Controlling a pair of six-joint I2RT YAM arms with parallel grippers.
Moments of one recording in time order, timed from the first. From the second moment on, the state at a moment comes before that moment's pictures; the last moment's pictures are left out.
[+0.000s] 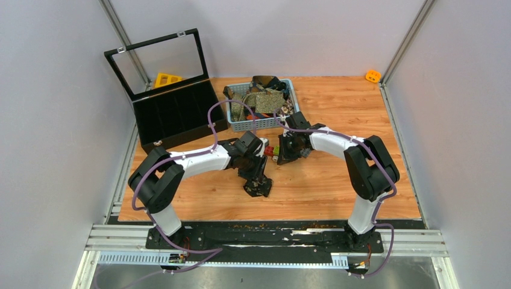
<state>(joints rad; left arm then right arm) -0.80 1.70 1.01 -0.43 0.18 -0.44 0.51 1.82 1.13 -0.43 -0.32 0.39</state>
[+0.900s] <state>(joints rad) -0.27 1.25 1.15 -0.69 -0.24 -0.41 0.50 1.82 1.11 -0.38 -0.34 0.41</state>
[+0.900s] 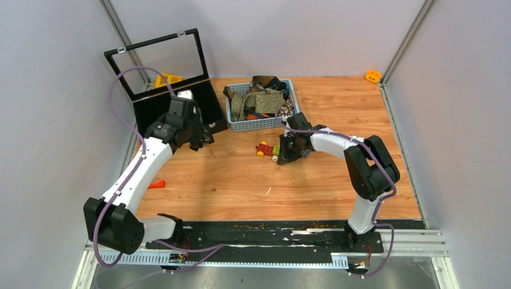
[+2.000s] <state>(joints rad) 0.19 1.93 1.56 -0.29 -0.43 -0.45 0.50 1.83 1.06 -0.31 -0.42 0.45</state>
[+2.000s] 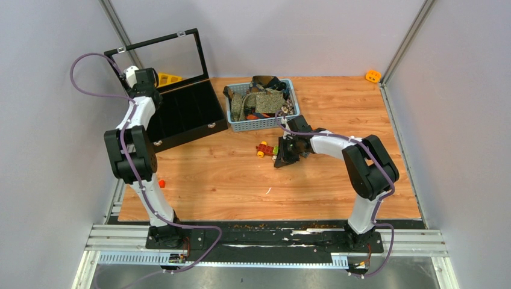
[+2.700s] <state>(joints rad) 0.29 2.09 1.68 -0.27 -0.45 -0.44 0.50 1.85 1.06 -0.30 -0.44 0.45</state>
